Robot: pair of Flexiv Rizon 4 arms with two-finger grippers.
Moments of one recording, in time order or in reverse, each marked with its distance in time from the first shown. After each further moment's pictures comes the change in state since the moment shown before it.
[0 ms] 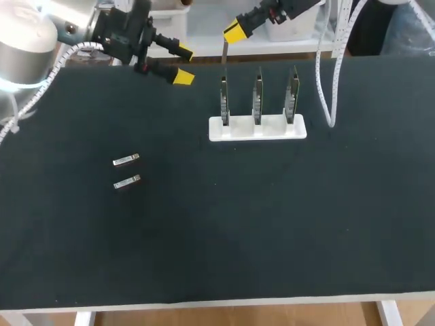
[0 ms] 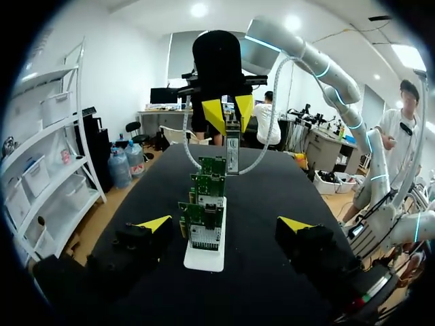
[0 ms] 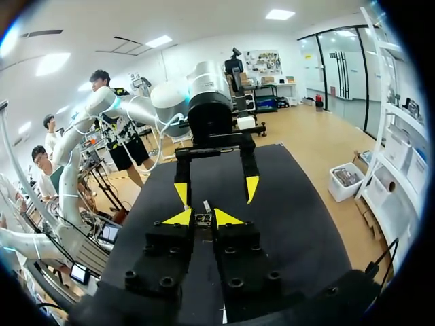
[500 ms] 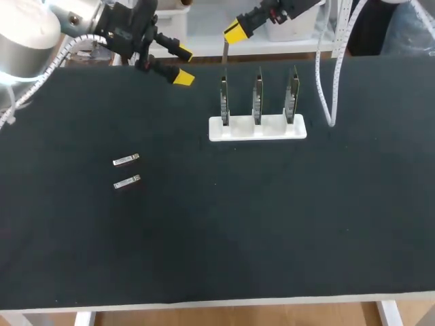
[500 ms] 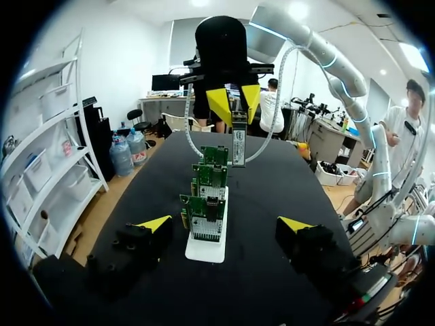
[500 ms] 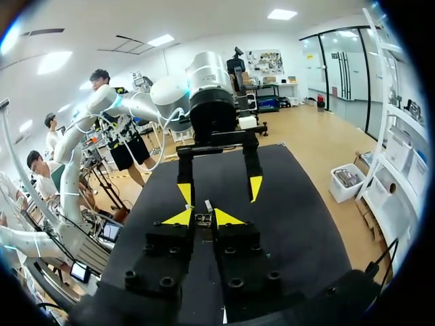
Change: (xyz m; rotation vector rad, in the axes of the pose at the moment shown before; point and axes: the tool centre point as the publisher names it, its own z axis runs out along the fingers) left arm 0.001 0.003 -0.002 -0.022 0.083 -0.017; right arm 0.000 0.003 -0.001 -0.009 0.006 -0.009
